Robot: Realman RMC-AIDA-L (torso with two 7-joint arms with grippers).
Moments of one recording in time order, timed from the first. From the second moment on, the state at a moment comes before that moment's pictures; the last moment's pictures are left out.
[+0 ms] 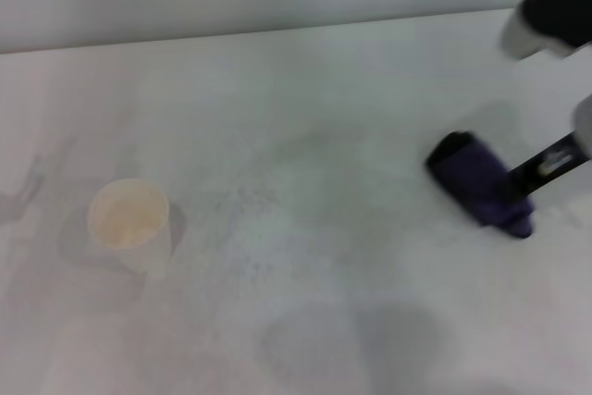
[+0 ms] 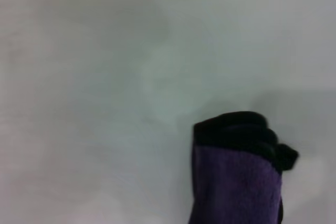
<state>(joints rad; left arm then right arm) -0.24 -2.08 1.13 0.26 -2.55 -1.26 2.75 0.39 2.01 -1.43 -1.44 0.43 1.52 -0.31</state>
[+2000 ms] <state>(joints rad) -0.33 -2.08 1.13 0.25 -2.60 -1.17 2.75 0.37 1.97 -0.29 -0.72 1.23 1.31 -1.56</state>
